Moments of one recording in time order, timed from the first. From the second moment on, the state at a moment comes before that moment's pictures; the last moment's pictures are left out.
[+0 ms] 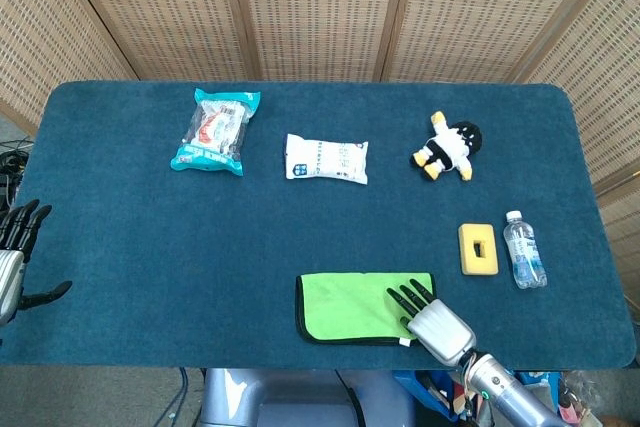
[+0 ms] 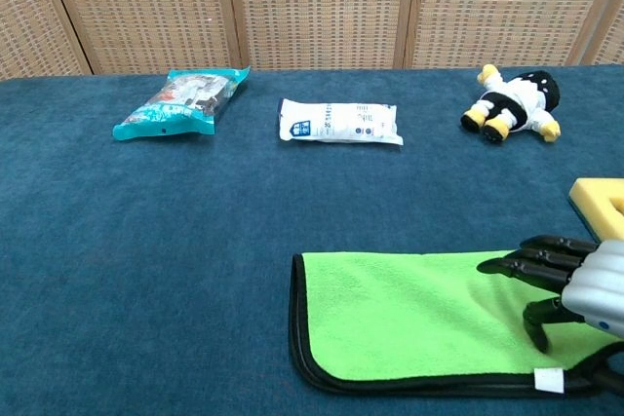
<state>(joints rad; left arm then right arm) -0.13 -1.01 -0.07 -1.75 1.43 1.44 0.07 0.44 -1.34 -0.18 -1.64 -1.62 1.04 -0.48</state>
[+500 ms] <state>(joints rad) -0.13 -1.01 -0.07 -1.75 1.43 1.44 0.07 0.42 -1.23 -0.18 -1.72 -1.67 1.11 -0.48</state>
